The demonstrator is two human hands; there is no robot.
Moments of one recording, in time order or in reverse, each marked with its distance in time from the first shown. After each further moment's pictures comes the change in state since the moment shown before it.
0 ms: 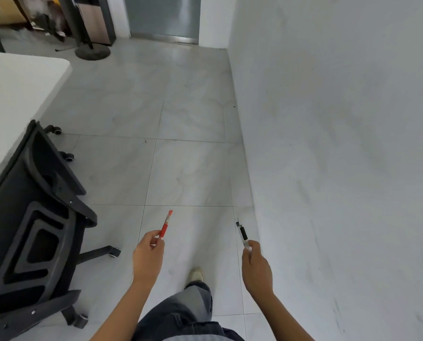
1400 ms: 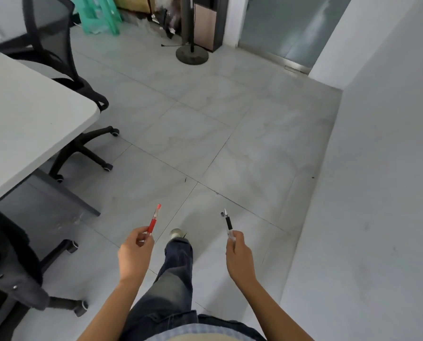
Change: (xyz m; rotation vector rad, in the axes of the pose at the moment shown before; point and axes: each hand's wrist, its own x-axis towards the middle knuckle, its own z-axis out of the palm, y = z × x) left_hand 0.441 0.244 0.071 -0.220 0.521 -0.336; right_hand 0.558 -0.309 0.024 -0.039 -0.518 -0.390
